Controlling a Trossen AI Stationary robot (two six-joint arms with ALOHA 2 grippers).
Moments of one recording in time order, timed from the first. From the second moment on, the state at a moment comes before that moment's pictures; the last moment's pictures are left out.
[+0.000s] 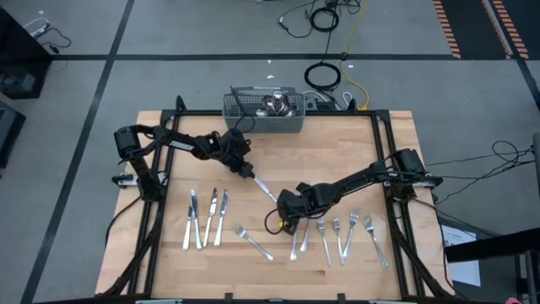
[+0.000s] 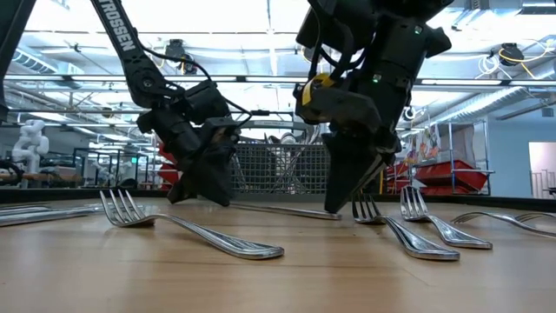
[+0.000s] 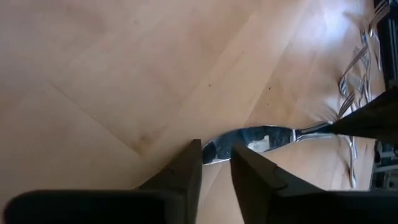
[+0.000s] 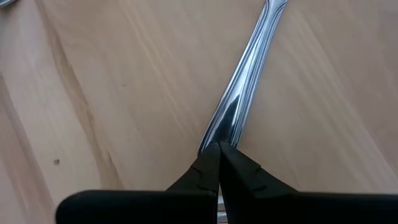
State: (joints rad) left arm 0.44 1.79 0.68 0.09 0.58 -0.57; right arm 0.21 1.92 1.15 -0.40 0.14 0.70
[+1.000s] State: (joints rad) left arm 0.44 1.78 0.69 0.10 0.65 -0.61; right arm 0.13 1.85 1.15 -0.27 0.17 0.72
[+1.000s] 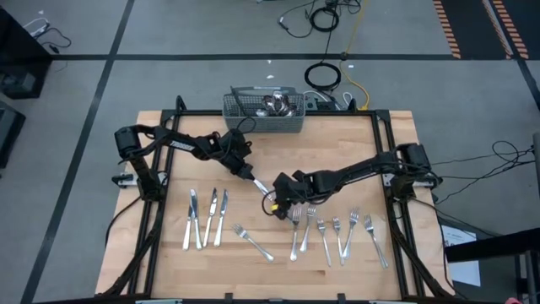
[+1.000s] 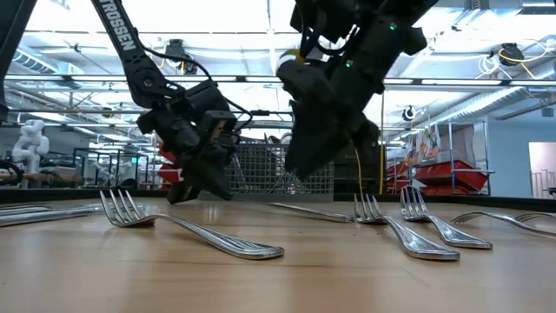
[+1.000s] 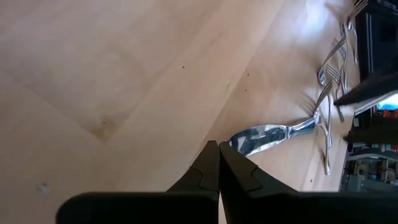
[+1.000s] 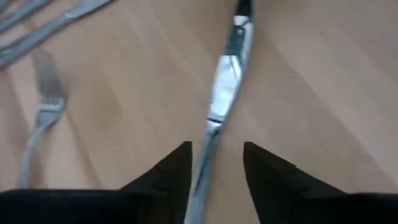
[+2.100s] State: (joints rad) left arm 0.44 1.79 0.74 0.13 0.71 -0.65; right arm 0.08 2.00 1.16 -0.14 0.13 0.69
